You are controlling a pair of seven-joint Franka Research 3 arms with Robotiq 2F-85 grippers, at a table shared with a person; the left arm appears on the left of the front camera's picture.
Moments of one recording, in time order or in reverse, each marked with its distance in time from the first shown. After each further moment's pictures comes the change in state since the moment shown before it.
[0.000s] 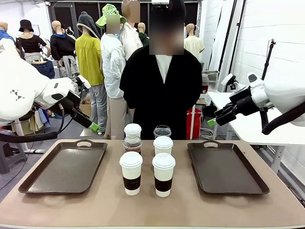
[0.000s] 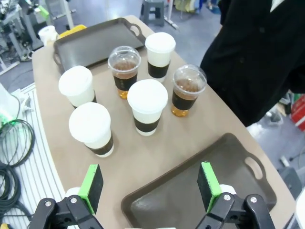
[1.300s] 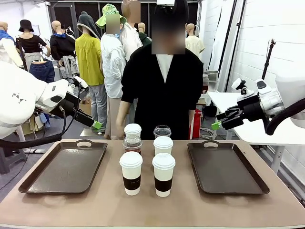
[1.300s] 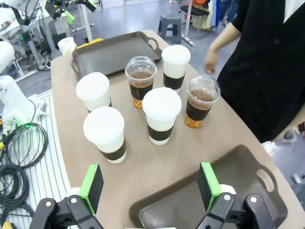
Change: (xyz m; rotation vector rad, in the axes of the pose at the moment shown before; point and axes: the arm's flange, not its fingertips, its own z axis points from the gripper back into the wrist) left arm -0.006 0.009 -0.010 -0.020 -0.089 0.055; right arm -0.022 -0.008 0.003 0.091 -0.090 0.004
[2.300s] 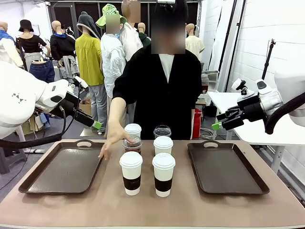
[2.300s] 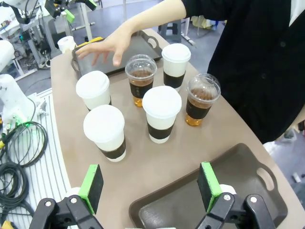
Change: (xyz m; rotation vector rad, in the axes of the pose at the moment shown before) left arm 0.000 0.000 0.000 0.000 0.000 0.000; right arm -0.001 0.000 0.000 0.000 0.009 0.000
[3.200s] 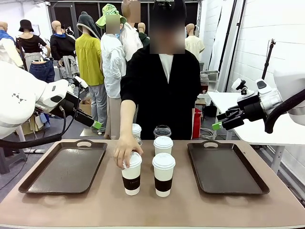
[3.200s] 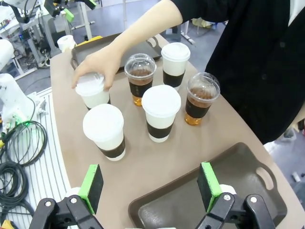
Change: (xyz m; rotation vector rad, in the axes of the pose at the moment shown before) left arm 0.000 0.000 0.000 0.000 0.000 0.000; right arm 0.001 -0.001 0.000 -0.001 0.006 0.000
